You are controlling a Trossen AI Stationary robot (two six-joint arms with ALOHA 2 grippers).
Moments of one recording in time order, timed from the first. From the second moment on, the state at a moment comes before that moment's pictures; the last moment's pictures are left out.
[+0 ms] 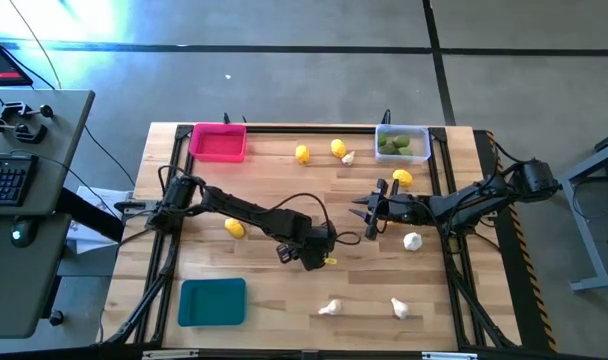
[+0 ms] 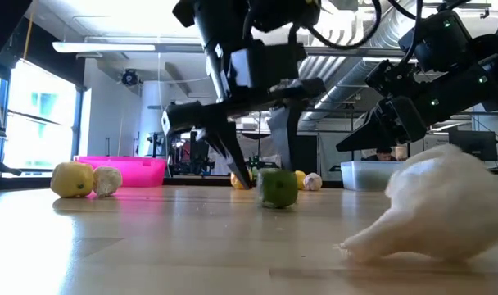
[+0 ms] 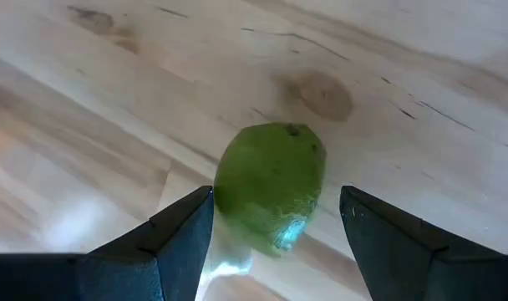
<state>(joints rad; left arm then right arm) -0.18 2.13 1.58 -0.68 -0.14 1.03 0.04 1.31 0.22 0.65 0.32 0.00</state>
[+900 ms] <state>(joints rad) -0.15 2.16 1.59 -0.68 0.06 0.59 0.04 1.31 0.22 0.65 0.28 0.00</state>
